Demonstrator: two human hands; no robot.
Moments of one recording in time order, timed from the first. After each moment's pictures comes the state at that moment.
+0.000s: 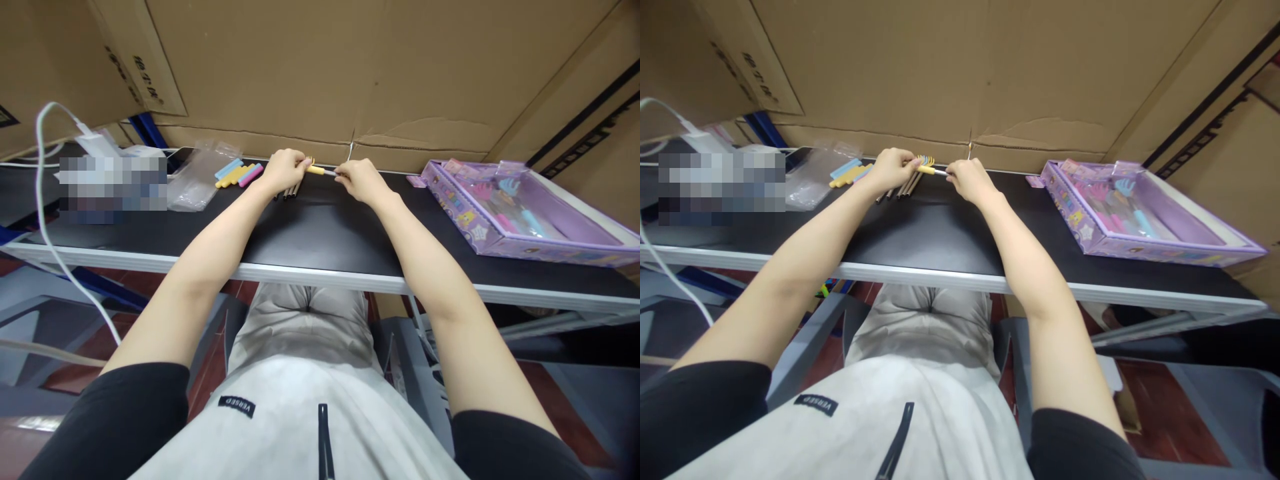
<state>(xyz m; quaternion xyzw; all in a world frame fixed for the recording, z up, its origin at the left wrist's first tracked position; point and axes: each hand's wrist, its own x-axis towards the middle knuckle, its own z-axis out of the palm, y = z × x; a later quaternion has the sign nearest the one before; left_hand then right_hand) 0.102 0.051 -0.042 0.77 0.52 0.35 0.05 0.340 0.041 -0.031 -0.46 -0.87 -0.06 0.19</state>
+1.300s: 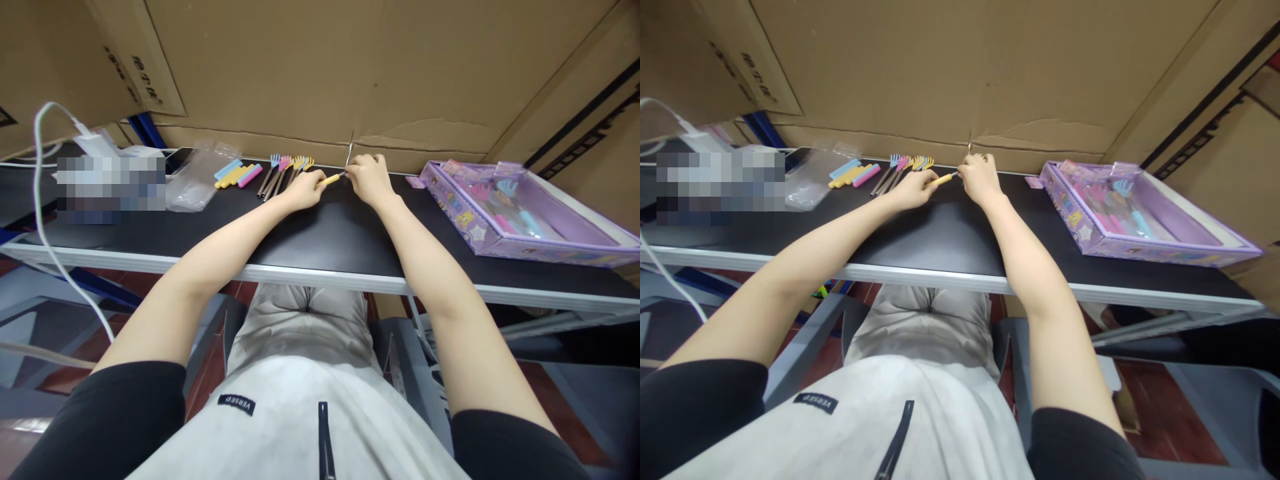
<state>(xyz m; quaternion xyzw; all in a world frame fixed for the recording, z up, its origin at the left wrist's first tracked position) 0.152 0.019 -0.058 0.79 0.53 0.29 0.12 0.357 0.046 -0.039 -0.49 -0.84 -0.13 0.18</state>
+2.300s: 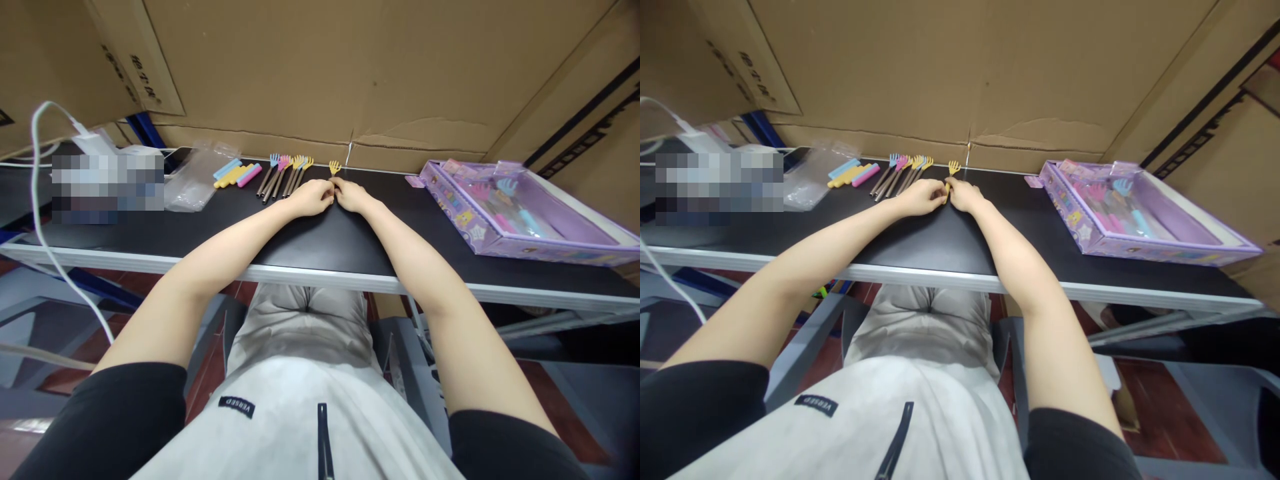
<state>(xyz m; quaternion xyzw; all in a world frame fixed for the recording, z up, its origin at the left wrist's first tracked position) 0.156 0.029 -0.076 0.87 0.42 0.24 0.07 0.328 0.041 -0.060 -0.57 -0.81 0.05 0.08</state>
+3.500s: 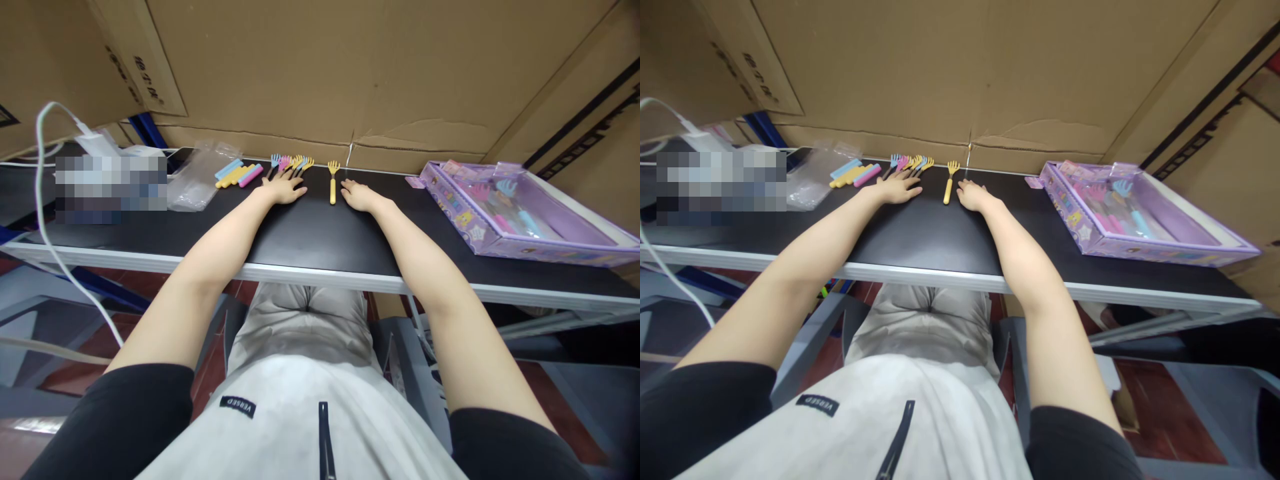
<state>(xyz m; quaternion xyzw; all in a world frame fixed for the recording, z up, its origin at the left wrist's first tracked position) 0.106 0.029 -0.049 0.76 0.65 -0.01 0.07 0.345 0.055 -0.065 -0.60 -0.80 0.06 0.05</state>
